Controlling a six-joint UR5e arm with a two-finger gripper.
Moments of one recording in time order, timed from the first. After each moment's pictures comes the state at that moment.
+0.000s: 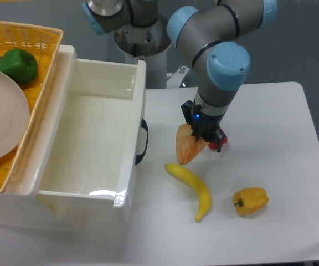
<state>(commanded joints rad) 2.57 -1.84 -1.52 -1.44 1.51 1.38</state>
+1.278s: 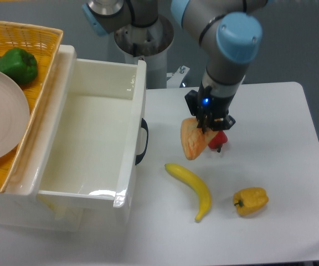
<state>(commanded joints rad) 2.62 -1.71 -1.49 -1.48 1.34 1.18</state>
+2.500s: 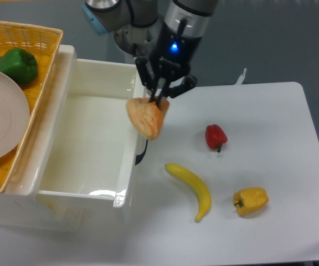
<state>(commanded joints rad) 2.52 -1.56 -1.50 -1.48 1.07 0.73</state>
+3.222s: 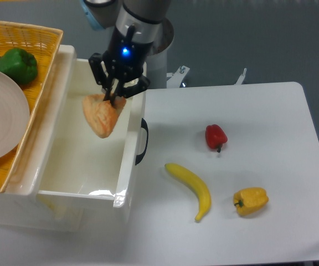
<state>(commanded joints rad) 2.39 -1.55 -1.58 -1.48 1.08 0.68</state>
